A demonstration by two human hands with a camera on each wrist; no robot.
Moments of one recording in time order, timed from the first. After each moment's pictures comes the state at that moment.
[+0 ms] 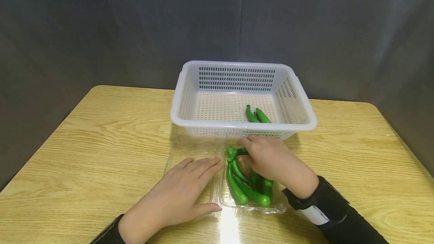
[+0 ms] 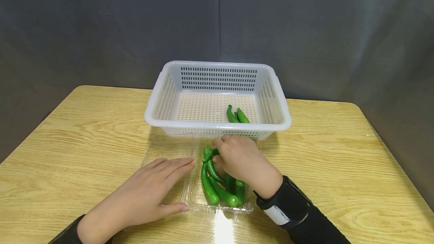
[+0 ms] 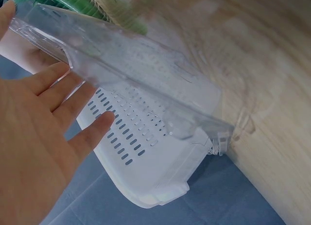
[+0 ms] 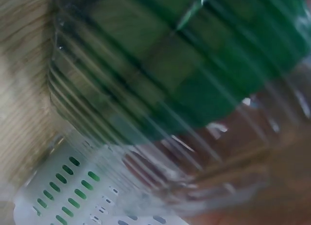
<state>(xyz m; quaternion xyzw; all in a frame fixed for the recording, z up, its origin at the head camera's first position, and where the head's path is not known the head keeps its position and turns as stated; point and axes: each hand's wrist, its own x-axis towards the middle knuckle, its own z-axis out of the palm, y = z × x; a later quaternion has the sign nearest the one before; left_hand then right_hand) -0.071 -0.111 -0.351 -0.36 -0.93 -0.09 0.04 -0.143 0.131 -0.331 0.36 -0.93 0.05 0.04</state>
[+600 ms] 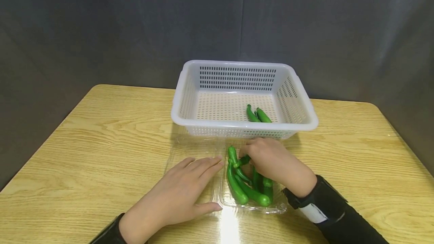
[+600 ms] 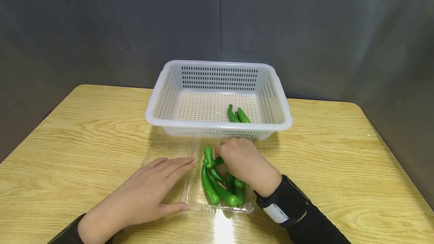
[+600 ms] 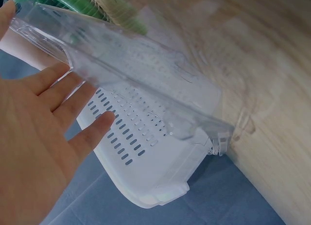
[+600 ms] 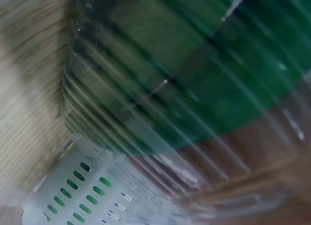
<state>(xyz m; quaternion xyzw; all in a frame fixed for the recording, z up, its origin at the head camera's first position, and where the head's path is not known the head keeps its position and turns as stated) -0.072 -0.111 -0.351 -0.36 -0.93 -0.09 0.03 -0.145 0.133 -0.336 0.39 -0.92 0.03 0.04</state>
